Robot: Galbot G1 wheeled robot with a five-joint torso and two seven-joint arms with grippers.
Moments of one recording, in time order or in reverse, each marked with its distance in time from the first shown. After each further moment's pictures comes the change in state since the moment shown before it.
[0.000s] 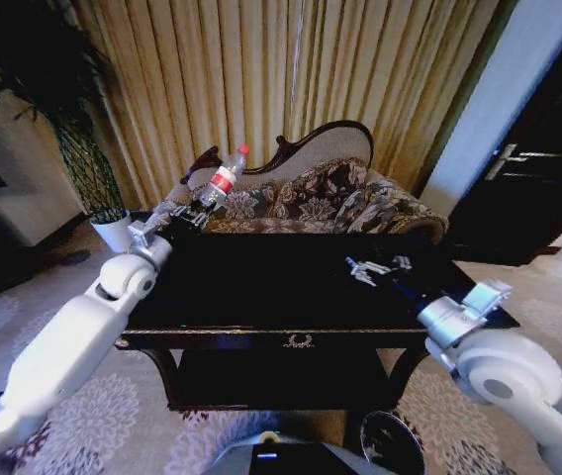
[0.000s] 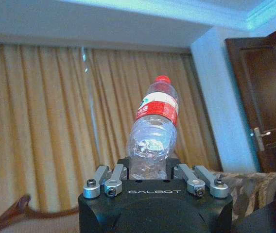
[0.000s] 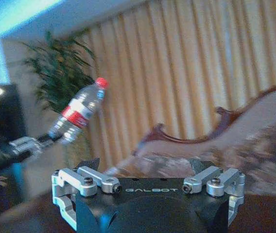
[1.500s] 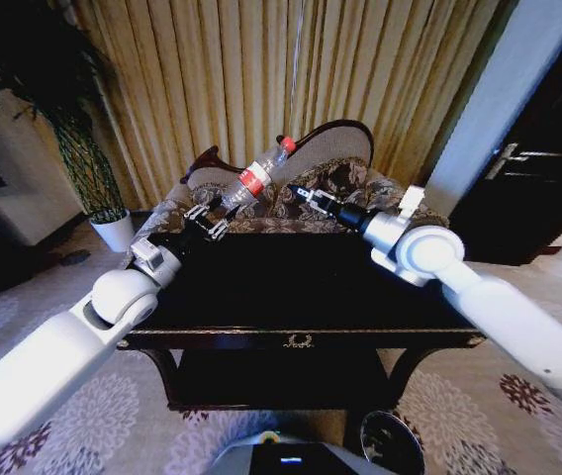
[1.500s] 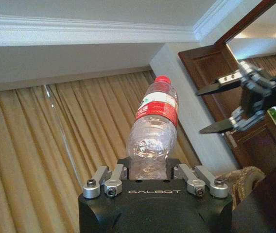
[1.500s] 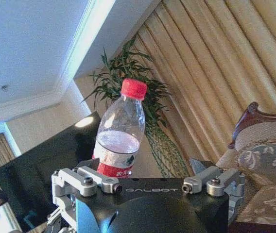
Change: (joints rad) left arm -0.011 0.102 0.098 -0.163 0.135 -0.067 -0.030; right arm 1.051 0.125 -0.809 -0.461 0.445 -0.061 -0.161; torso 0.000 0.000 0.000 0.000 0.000
